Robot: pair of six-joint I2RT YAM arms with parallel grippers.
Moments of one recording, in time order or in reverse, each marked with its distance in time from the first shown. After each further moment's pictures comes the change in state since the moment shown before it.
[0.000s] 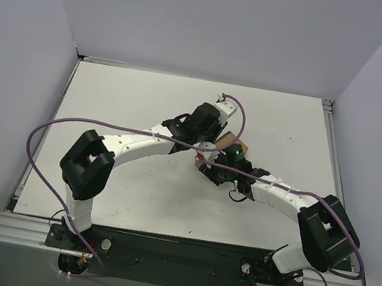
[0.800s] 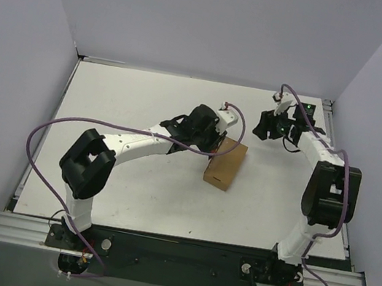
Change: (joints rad) left arm 0.027 0.004 -0.040 -0.006 0.220 0.091; right arm -0.660 0.321 0.560 -0.245 -0.448 0.241
